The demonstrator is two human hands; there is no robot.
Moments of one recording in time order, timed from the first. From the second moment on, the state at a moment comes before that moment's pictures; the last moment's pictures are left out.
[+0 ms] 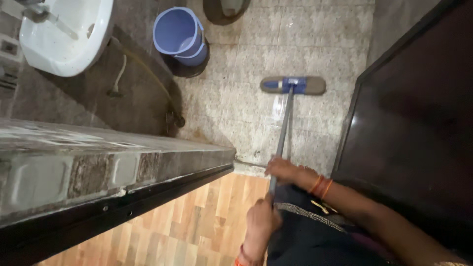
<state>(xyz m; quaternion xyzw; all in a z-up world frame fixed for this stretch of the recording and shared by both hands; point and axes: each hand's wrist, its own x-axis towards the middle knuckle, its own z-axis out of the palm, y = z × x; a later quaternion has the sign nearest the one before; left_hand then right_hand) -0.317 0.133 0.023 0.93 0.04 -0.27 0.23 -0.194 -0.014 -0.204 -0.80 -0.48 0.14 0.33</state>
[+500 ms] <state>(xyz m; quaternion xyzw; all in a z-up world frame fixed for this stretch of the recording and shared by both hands) -0.336 0.166 -0.003 0.93 0.06 -0.26 0.24 -0.217 -0.018 -0.207 -0.82 -0.37 0.14 0.41</state>
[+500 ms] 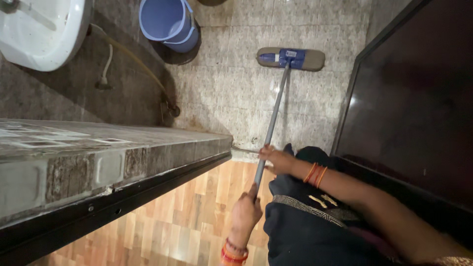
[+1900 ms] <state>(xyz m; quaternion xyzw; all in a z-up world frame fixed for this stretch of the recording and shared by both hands) -0.271 0.090 -0.135 0.96 -0.05 -0.19 0.21 -0.192 -0.059 -0.236 -0.89 -0.27 0.01 0.36</state>
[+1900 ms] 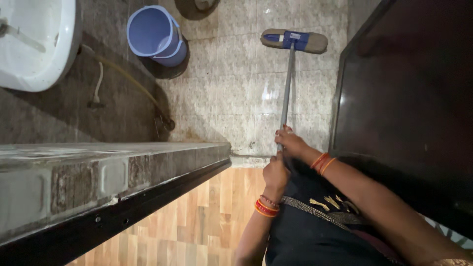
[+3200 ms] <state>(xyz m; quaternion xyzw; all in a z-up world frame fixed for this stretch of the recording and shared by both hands) -0.270 0.077 -0.040 0.95 -0.12 -0.19 0.22 -0.197 -0.070 -0.131 -0.88 -0.29 0.01 0.37</state>
